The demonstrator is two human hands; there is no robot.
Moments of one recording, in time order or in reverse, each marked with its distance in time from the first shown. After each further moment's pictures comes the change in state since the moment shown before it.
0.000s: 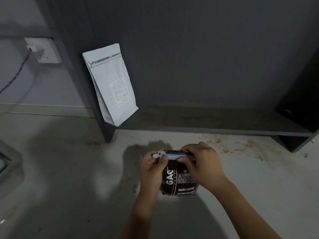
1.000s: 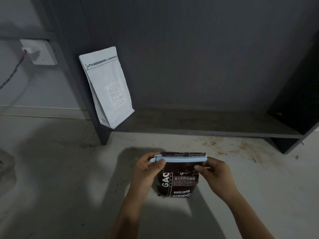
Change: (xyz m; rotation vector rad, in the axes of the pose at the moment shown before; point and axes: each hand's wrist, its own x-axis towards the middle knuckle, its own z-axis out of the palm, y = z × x) left_hand 0.007 -0.001 -0.015 -0.035 -0.198 -0.074; right_hand -0.034 0.047 -0.001 0.471 -0.022 0.402
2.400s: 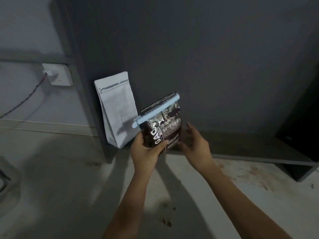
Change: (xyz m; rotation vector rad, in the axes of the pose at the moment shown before) left_hand 0.089 0.056 0.008 0.301 0.334 0.352; right_hand 0.106 -0.083 0.032 -0.055 0.106 -0.236
